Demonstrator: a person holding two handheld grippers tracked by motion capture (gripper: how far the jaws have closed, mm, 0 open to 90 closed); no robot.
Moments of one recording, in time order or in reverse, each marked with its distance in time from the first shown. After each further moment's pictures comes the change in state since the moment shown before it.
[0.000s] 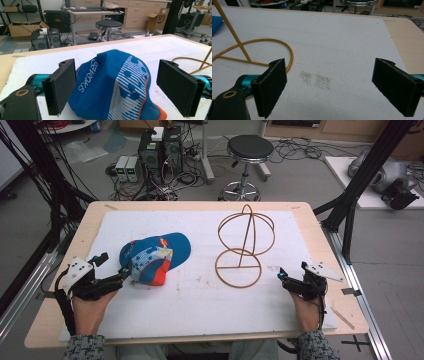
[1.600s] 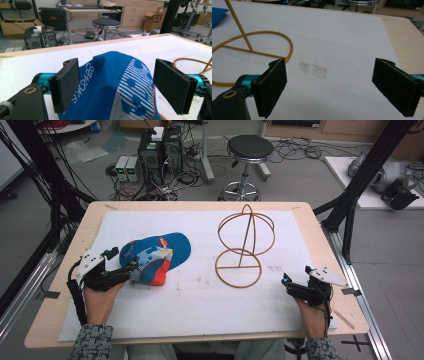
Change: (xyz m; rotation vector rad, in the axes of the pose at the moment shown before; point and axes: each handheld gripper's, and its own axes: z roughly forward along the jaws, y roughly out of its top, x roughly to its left) left arm 0.004 -0.005 0.035 0.013 -0.028 -0.016; right arm -0.006 -0.008 -0.016 0.007 0.009 -0.036
